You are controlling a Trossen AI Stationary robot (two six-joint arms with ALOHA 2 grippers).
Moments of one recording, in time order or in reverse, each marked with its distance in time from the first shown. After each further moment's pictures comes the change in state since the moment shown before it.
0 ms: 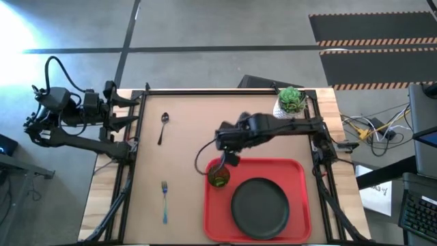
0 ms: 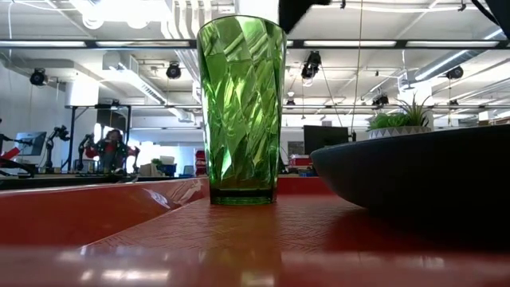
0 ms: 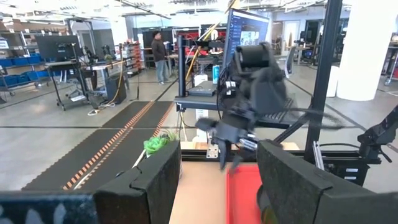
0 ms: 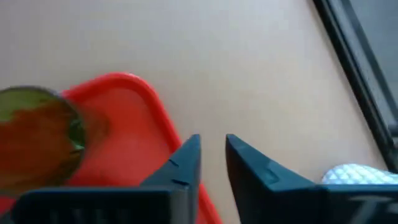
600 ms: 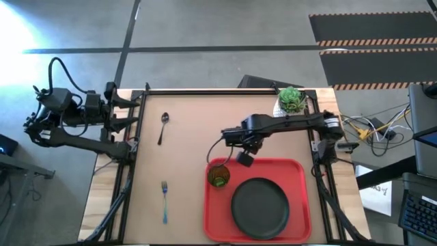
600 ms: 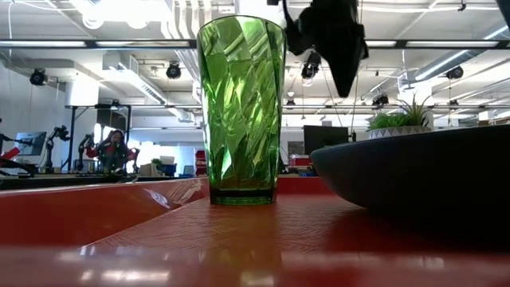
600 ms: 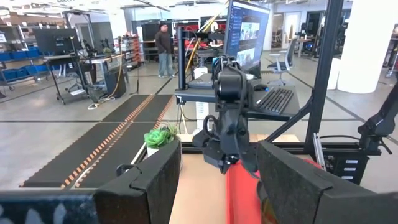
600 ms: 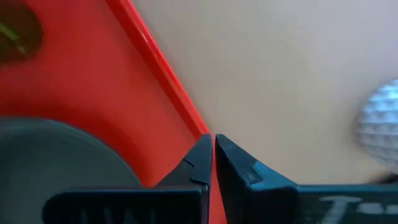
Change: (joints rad) left arm 0.000 -0.002 -0.001 -0.034 0.000 0.000; right arm -0.104 -0.184 -0.604 0.141 -0.265 0.020
